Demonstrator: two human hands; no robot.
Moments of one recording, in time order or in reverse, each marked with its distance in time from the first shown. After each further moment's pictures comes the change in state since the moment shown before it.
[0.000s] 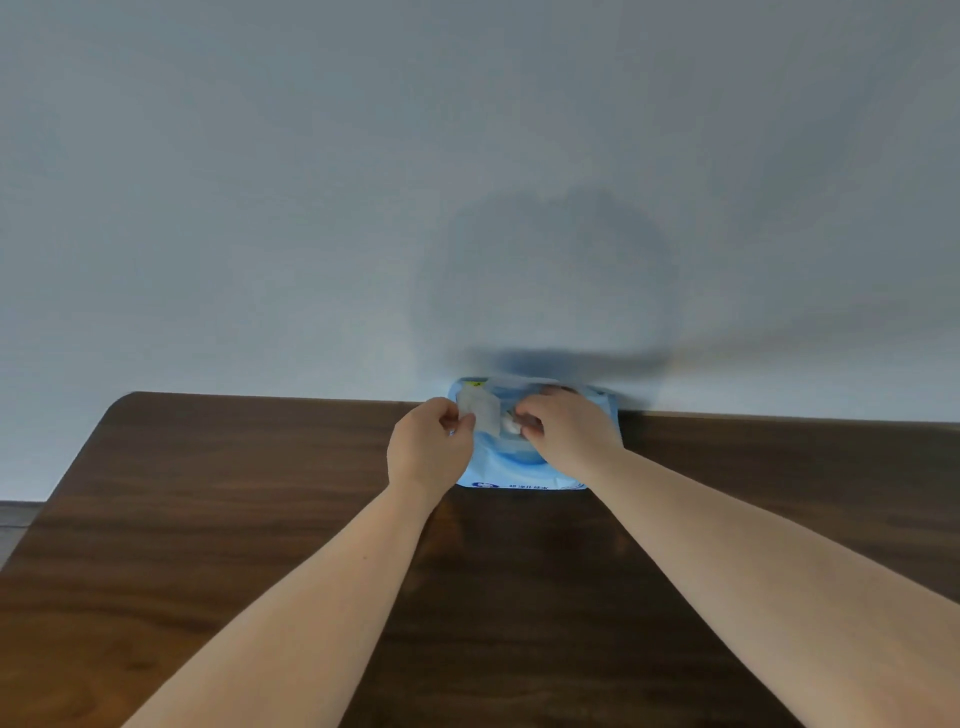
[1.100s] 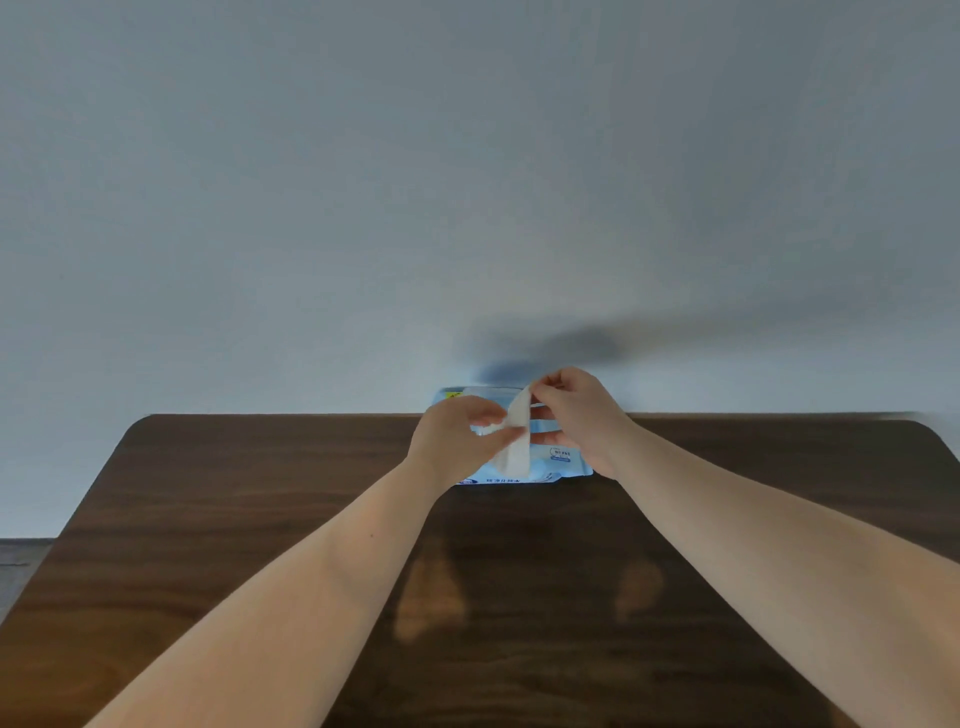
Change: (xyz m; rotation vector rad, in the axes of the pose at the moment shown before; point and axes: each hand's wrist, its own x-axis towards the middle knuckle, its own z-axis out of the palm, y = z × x) left_hand -0.038 0.062 -0.022 -0.004 -0.256 0.199; right_hand -0.053 -0.022 -0.077 1.158 0.065 0.510
